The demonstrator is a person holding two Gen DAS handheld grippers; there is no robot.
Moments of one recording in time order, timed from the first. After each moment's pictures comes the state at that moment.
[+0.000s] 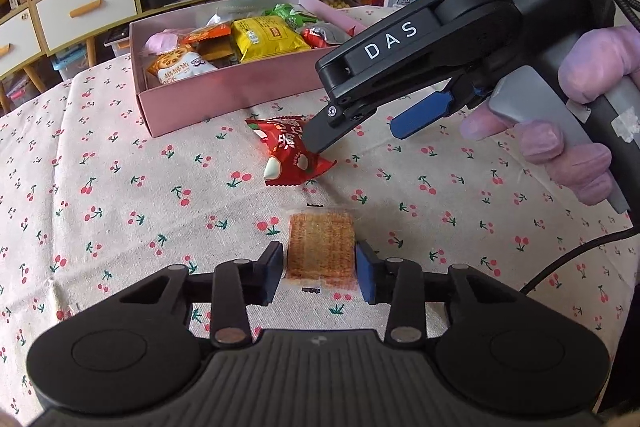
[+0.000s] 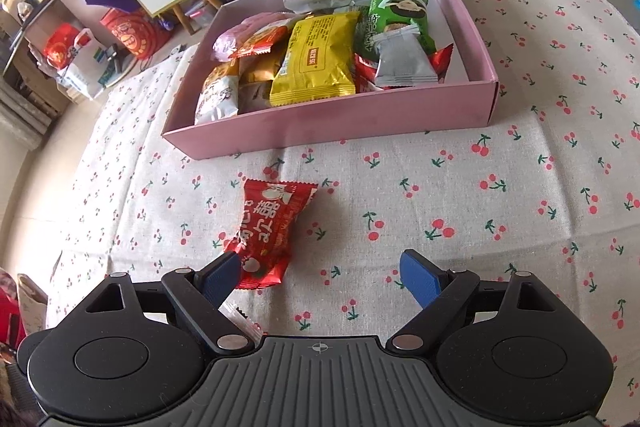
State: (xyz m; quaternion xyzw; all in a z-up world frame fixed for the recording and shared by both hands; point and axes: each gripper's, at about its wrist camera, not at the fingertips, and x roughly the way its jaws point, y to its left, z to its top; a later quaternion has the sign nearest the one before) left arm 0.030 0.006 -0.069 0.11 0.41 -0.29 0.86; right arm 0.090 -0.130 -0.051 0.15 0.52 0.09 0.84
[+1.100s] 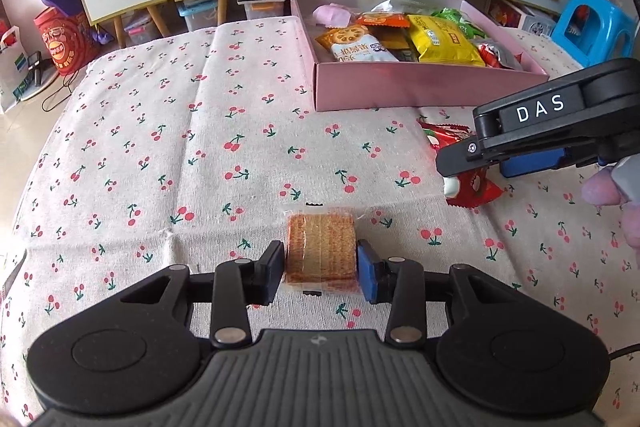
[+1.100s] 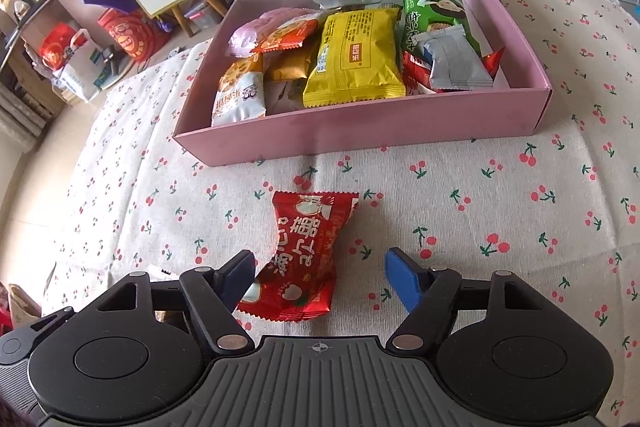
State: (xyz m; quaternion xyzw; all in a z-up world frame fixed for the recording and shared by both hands) left arm 0.057 0.049 -0.066 0.06 0.45 -0.10 0.89; right arm 0.103 -0.099 -0.060 0.15 0.51 0.08 0.85
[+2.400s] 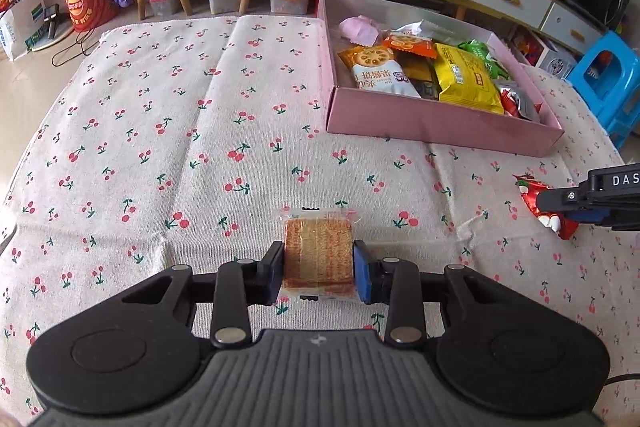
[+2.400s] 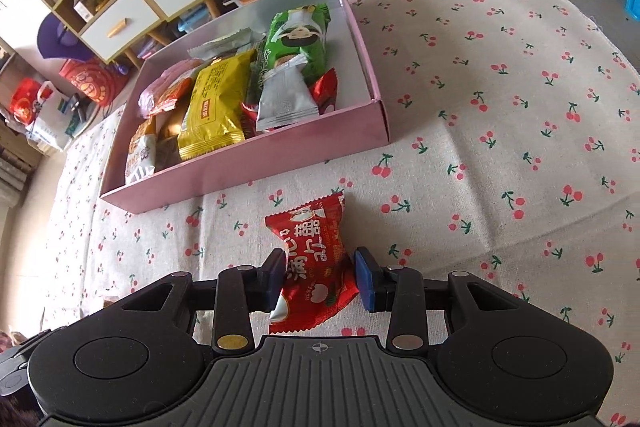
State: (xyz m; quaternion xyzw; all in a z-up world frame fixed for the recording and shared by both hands) left arm 0.078 0.052 -0.052 -0.02 0.46 -0.08 0.88; right arm 0.093 -0.194 -0.055 0.21 0.50 0.02 0.84
